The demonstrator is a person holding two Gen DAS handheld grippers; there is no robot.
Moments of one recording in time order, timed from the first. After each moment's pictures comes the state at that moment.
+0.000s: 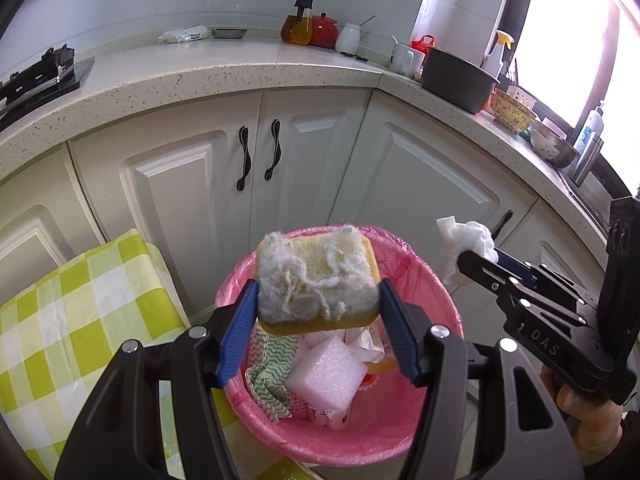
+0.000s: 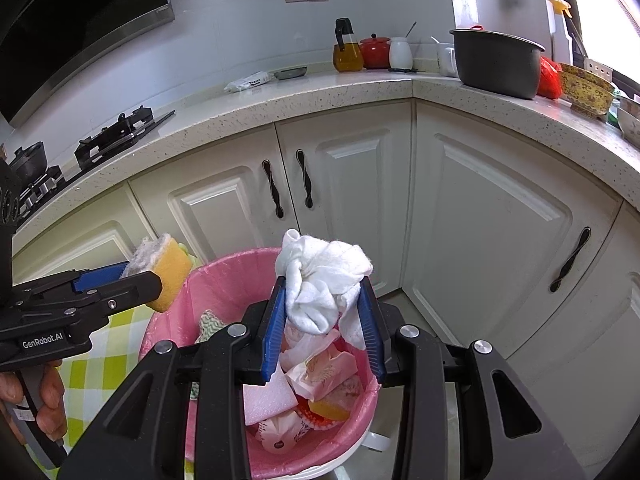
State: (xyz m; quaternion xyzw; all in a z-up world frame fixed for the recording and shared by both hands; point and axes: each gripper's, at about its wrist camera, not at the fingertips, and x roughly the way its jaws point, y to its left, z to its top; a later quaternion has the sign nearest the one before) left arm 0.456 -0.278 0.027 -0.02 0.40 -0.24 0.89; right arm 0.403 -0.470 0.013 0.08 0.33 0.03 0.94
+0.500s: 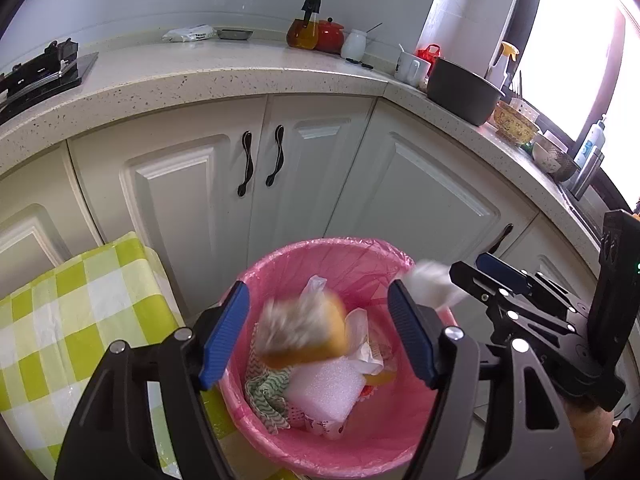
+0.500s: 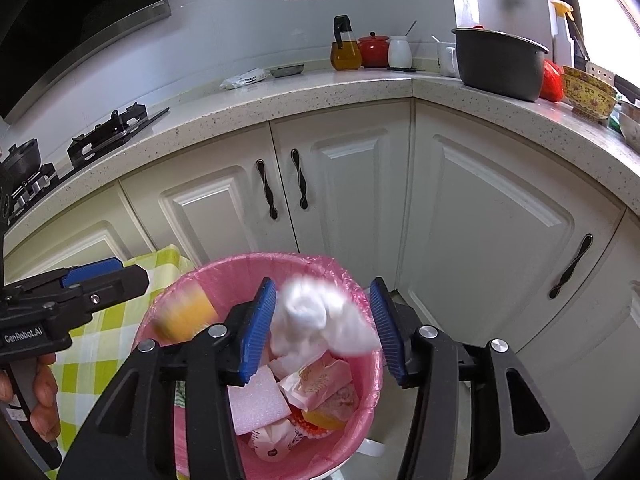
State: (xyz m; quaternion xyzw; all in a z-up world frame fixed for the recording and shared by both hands) left arm 0.465 -0.275 0.029 -0.04 0.39 -0.24 0.89; right arm 0.414 -0.471 0.010 0.07 0.33 0.02 0.94
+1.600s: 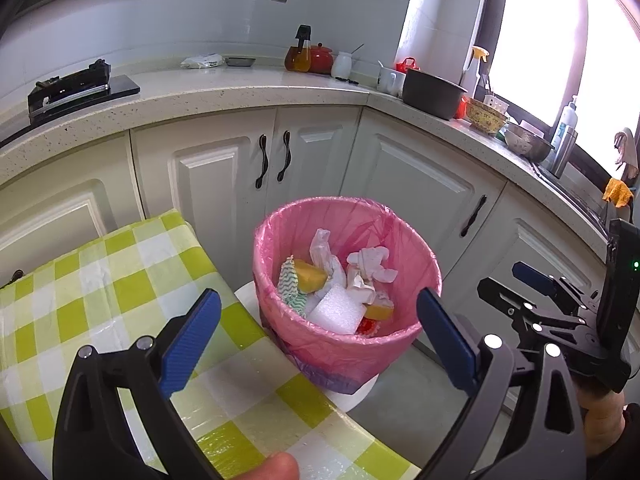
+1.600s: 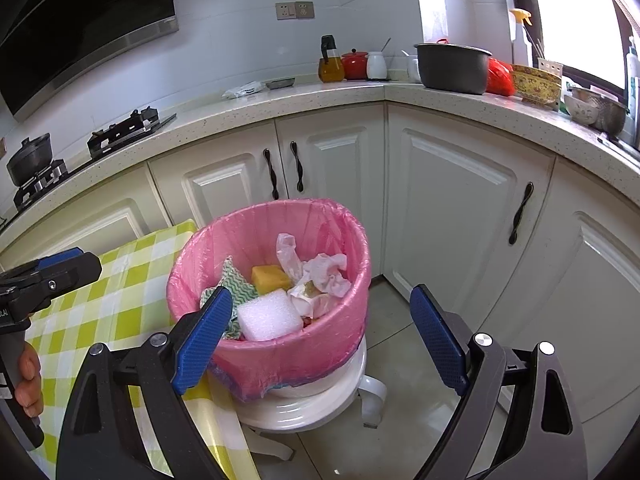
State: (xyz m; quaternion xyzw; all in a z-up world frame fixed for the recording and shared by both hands) left arm 0.332 -0.214 0.037 -0.01 0.34 -0.24 0.91; right arm 0.278 -0.447 0.010 0.07 0.31 -0.01 0.95
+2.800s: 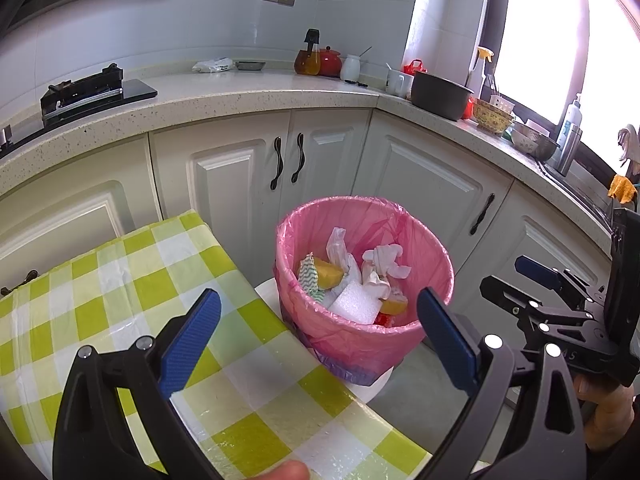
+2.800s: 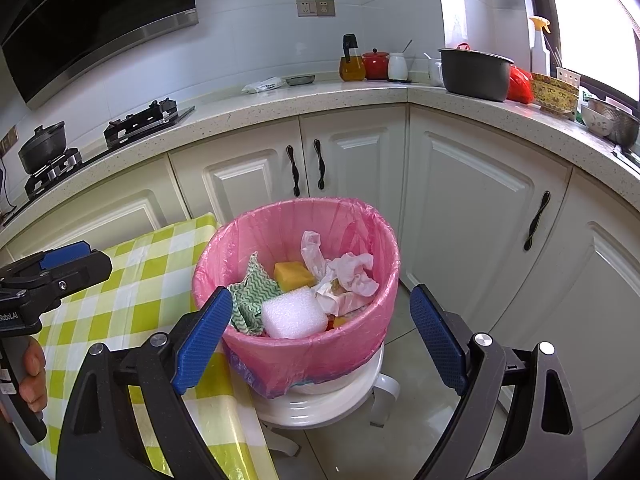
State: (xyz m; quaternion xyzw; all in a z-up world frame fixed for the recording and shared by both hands) left arm 0.324 -0.196 0.041 -0.01 0.34 -0.22 0.91; right arm 0.277 -0.424 0.015 0.06 0.31 0.01 0.95
